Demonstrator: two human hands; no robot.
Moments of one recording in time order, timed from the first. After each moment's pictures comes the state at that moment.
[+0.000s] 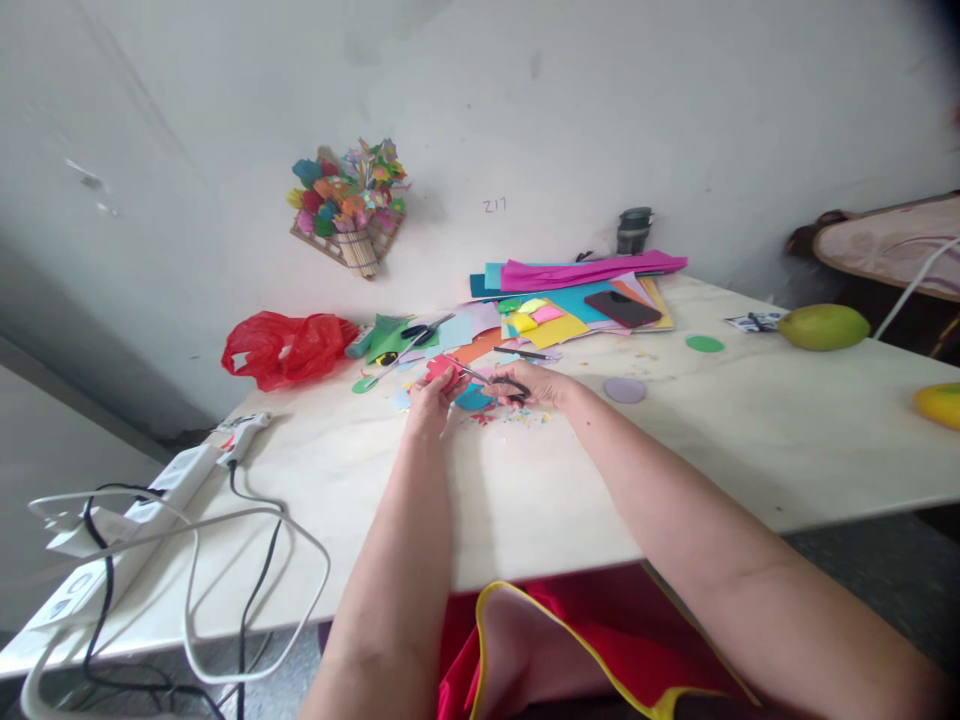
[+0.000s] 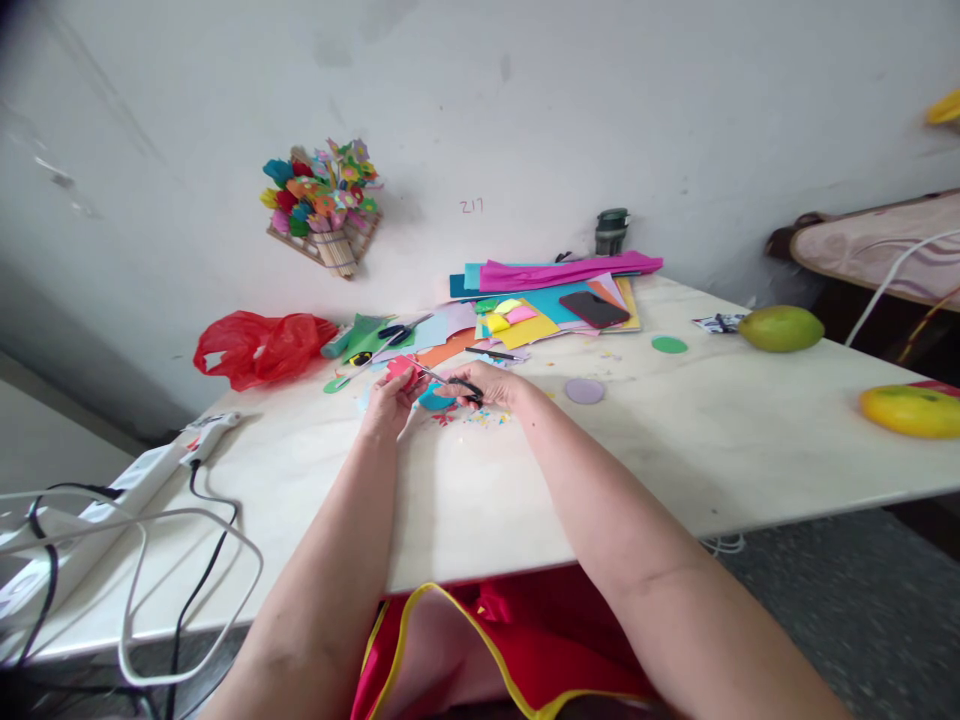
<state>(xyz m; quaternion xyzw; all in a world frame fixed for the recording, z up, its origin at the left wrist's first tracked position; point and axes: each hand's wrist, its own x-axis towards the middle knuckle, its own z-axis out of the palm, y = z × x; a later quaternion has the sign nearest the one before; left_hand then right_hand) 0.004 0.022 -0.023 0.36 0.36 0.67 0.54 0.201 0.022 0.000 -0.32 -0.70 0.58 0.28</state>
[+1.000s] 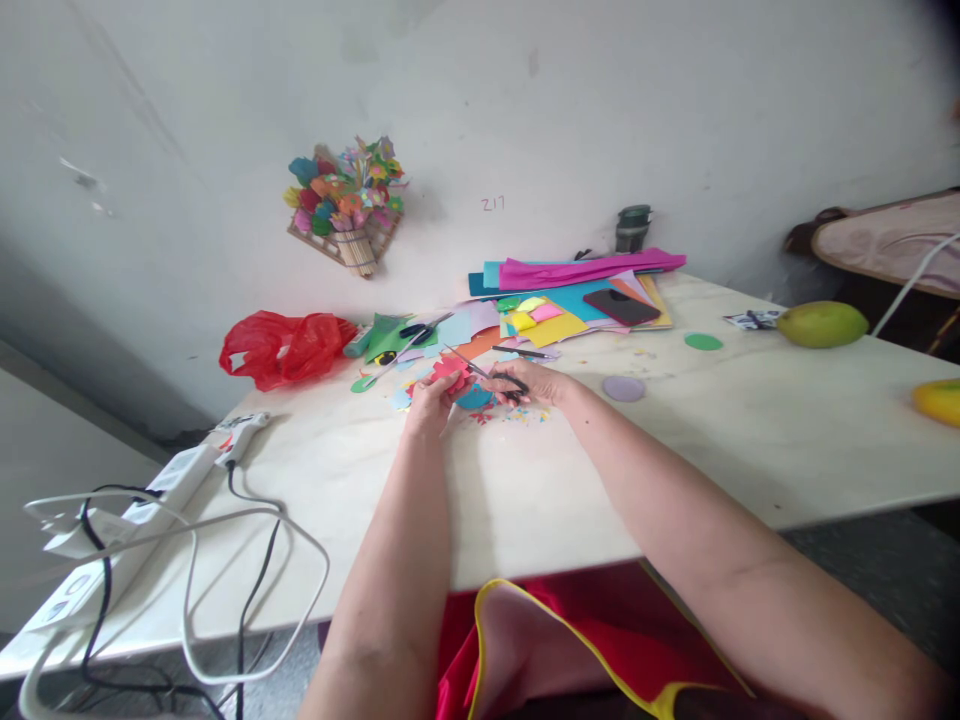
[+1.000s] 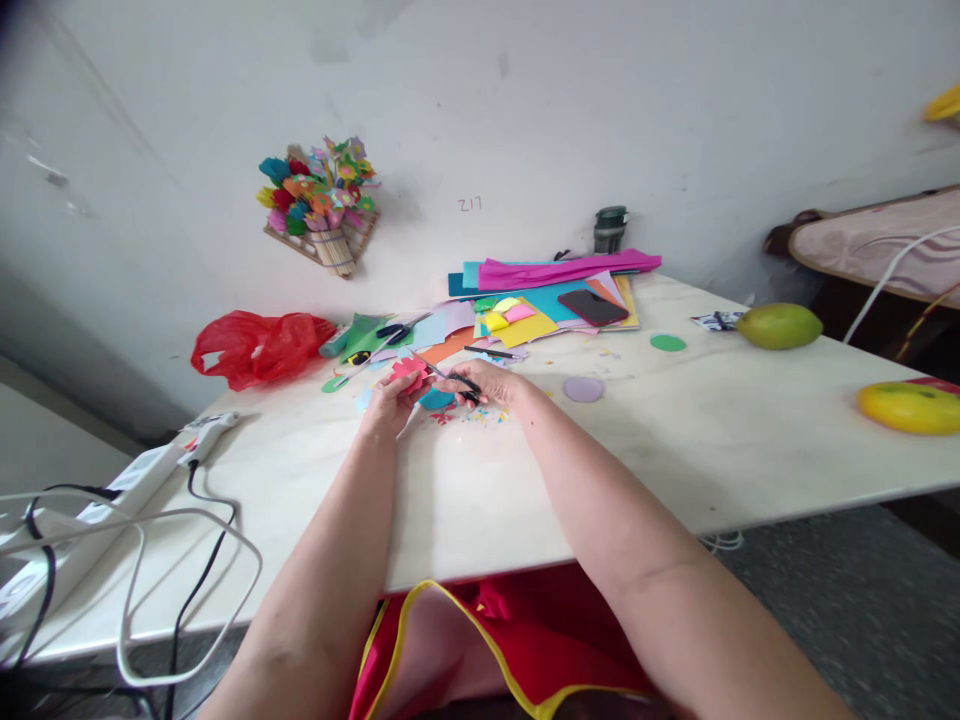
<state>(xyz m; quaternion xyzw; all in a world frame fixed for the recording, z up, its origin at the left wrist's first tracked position) 0.005 0.017 -0.022 0.41 0.34 0.63 0.56 0.202 0.021 0.003 -0.36 -0.68 0.57 0.29</state>
